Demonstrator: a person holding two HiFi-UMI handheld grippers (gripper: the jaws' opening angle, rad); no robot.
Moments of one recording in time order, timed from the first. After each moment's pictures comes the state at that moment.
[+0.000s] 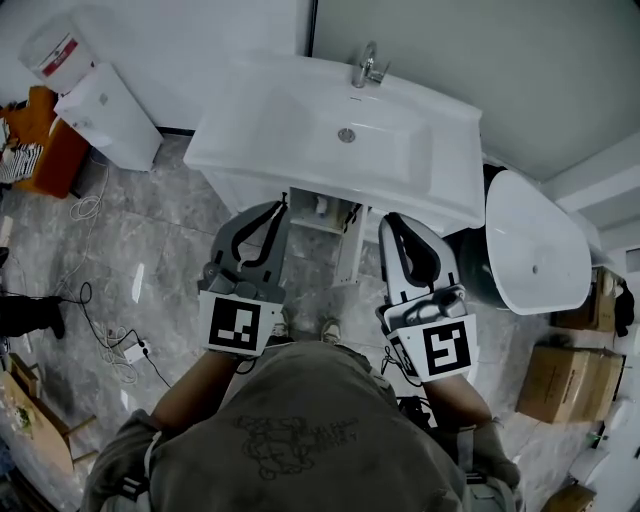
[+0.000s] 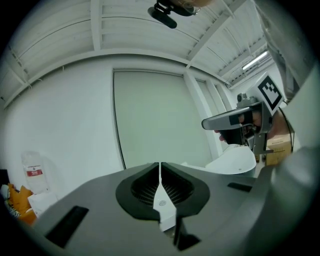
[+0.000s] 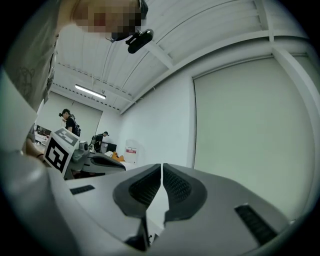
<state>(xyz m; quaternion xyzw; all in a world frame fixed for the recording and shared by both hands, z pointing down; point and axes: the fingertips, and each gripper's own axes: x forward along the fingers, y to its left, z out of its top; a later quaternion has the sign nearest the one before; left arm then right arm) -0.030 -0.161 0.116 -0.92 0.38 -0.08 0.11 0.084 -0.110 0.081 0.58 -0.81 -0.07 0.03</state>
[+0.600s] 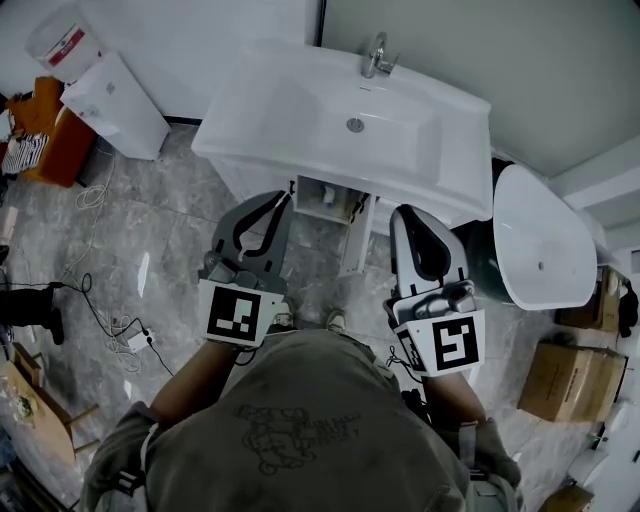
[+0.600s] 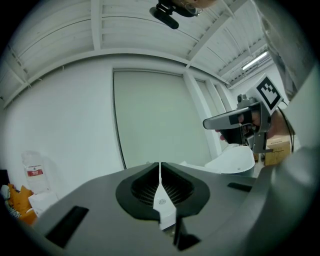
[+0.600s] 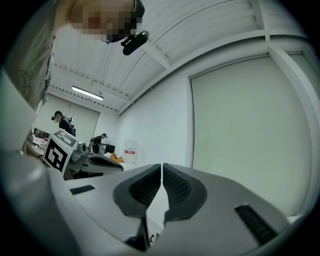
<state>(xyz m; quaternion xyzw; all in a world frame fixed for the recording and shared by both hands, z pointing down) -0.042 -0.153 0.119 -0.92 0.38 -0.08 0.11 0.082 -0.100 0.082 0.59 -0.81 -0.06 0.02</state>
